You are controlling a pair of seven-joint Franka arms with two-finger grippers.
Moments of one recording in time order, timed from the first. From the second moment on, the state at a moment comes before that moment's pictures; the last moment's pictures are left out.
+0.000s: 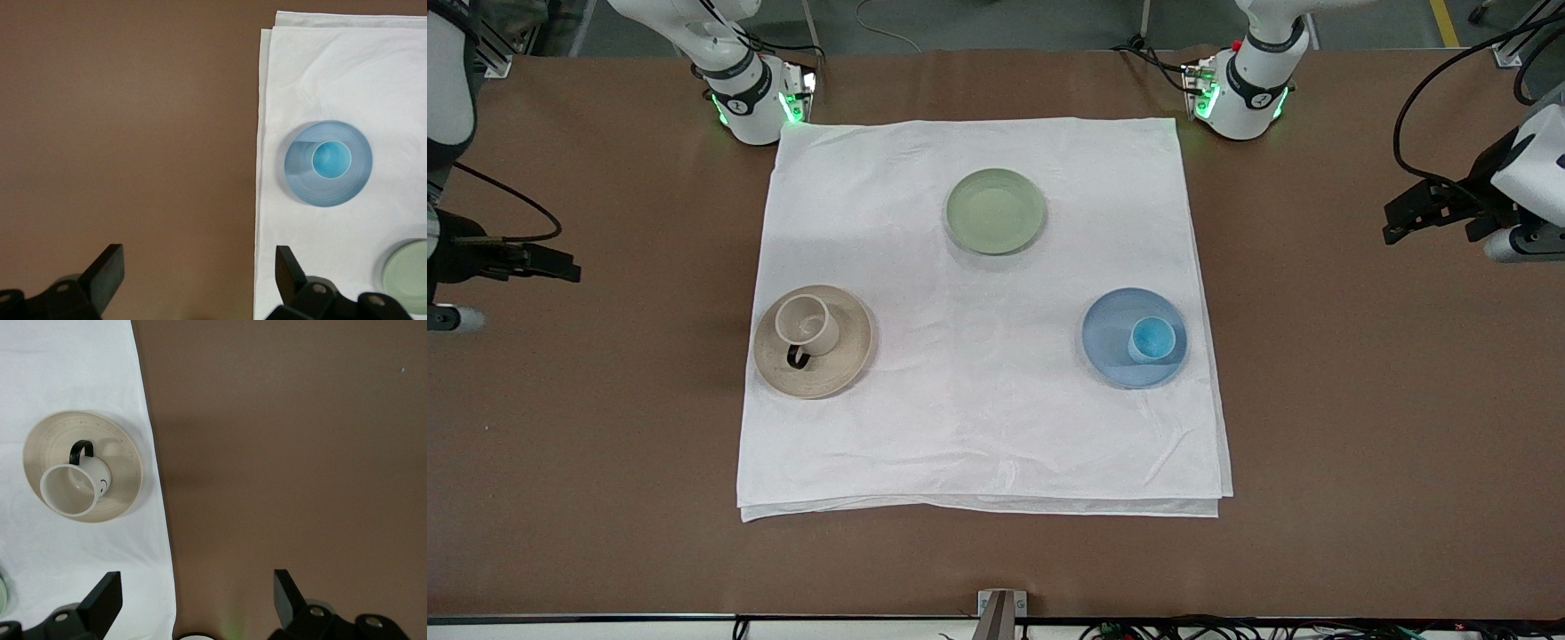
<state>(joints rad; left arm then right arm) 0.03 0.03 -0.12 -1.52 0.02 1.51 -0.10 -0.01 0.17 -0.09 -1.47 -0.02 1.46 -0.07</state>
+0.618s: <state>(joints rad) 0.03 0.03 -0.12 -1.52 0.02 1.51 -0.10 0.00 0.18 -0.07 -1.38 -0.02 1.37 -0.07</state>
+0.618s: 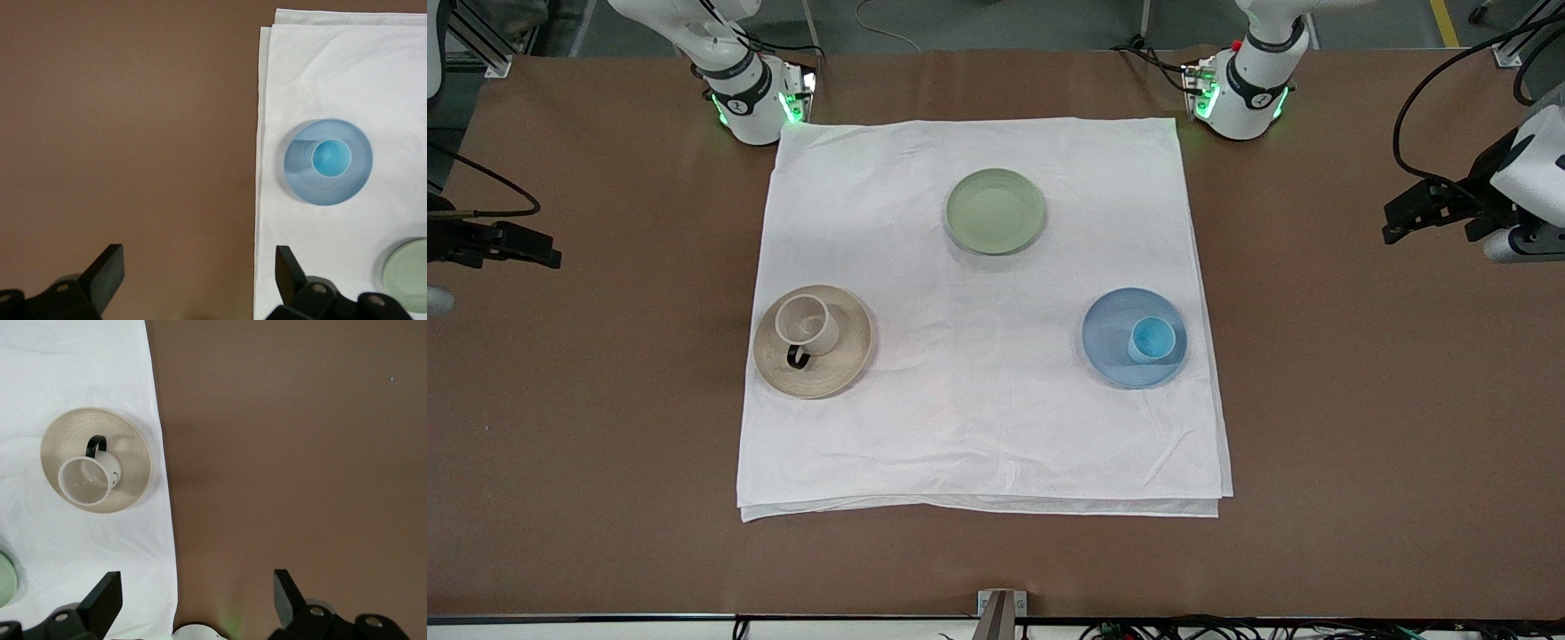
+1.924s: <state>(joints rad) 0.03 -0.06 -0.11 -1.61 0.02 1.54 -0.05 -0.02 -0.11 -0.03 -1.57 -0.02 1.36 -0.07</state>
